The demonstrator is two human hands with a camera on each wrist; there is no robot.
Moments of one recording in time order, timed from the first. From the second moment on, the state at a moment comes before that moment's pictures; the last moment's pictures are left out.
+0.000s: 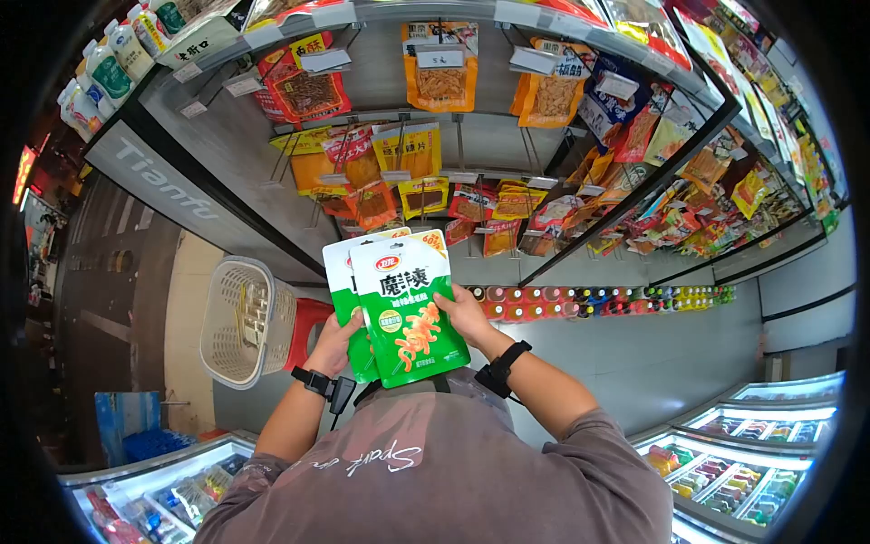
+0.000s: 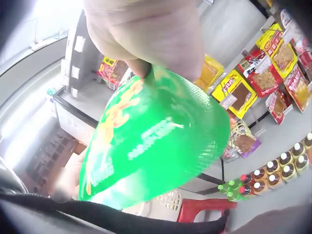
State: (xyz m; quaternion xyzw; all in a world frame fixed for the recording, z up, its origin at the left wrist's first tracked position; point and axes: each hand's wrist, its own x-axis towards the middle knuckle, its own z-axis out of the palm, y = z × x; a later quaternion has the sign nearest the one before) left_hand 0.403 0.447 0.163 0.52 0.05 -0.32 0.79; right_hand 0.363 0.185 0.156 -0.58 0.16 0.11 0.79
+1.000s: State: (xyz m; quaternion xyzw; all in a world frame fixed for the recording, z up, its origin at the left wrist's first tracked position) left_hand 0.402 0.499 0.171 0.61 0.22 -0.06 0.76; right_hand 0.495 0.054 0.057 -0.53 0.20 -0.02 0.82
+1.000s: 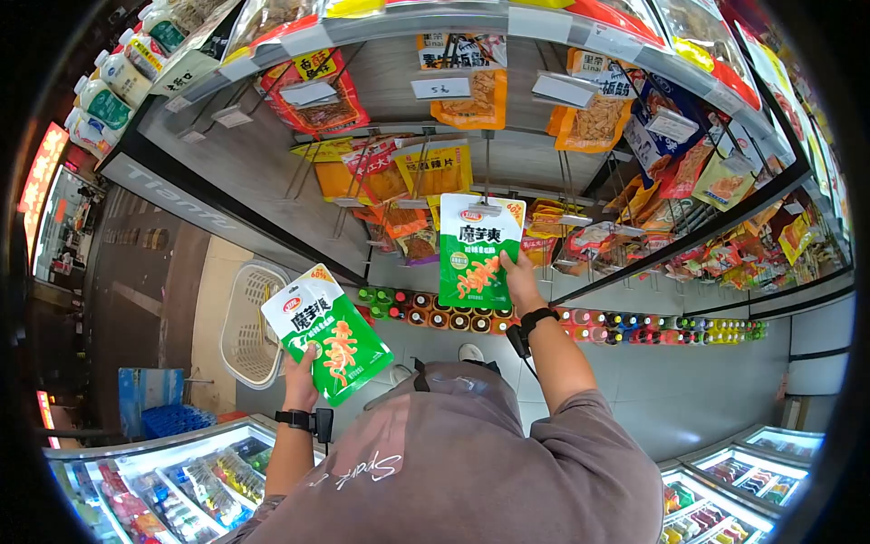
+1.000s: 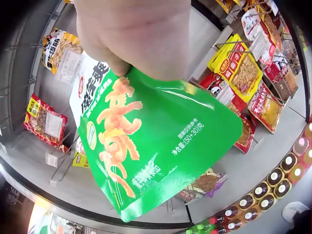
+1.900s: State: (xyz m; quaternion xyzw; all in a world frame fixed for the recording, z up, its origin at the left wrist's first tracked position) left_hand 0.395 0.460 0.171 0.63 0.28 -0.03 0.73; right_hand 0.599 0.018 0.037 -0.59 0.20 -0.12 0.77
